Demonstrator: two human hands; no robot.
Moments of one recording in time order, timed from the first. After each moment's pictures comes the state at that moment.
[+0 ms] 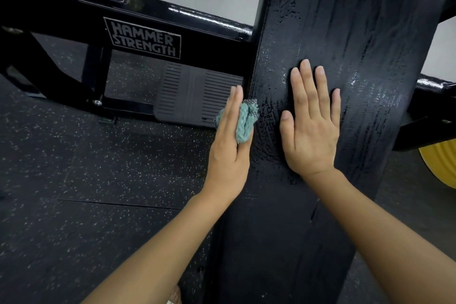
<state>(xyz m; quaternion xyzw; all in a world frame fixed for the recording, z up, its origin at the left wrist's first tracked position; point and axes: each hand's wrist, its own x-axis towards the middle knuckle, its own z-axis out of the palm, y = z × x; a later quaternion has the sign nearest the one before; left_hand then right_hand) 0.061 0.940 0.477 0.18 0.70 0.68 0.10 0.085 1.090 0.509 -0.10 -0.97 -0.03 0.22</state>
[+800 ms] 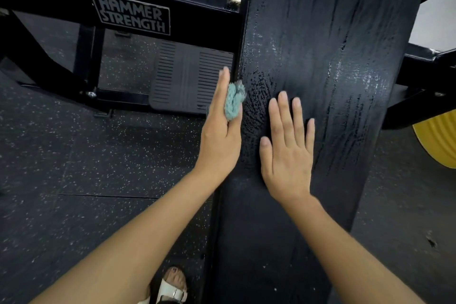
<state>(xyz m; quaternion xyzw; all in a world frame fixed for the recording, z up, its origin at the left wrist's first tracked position) 0.071 0.932 0.474 0.16 0.70 0.68 0.13 0.157 1.043 0.468 -0.15 -0.97 0.02 0.17</state>
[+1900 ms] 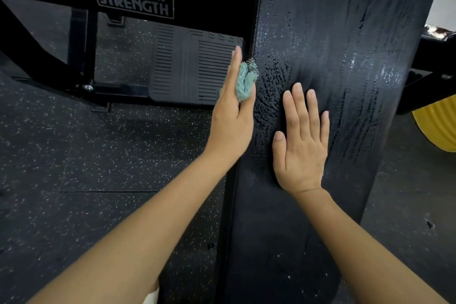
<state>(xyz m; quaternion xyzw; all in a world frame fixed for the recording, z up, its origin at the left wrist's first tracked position) 0.061 0.931 0.467 0.18 0.68 0.70 0.15 0.163 1.037 0.458 -0.16 -0.97 0.00 0.19</state>
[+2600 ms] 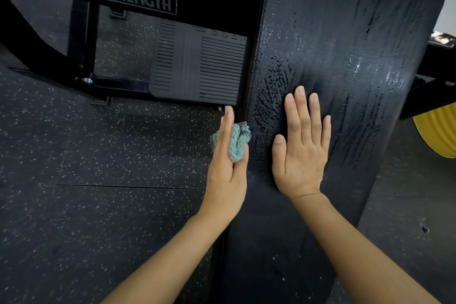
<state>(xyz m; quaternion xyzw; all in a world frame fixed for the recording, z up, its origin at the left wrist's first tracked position) 0.131 0.903 0.438 0.14 0.67 0.70 0.18 0.162 1.038 0.456 -0.17 -0.97 0.00 0.20</state>
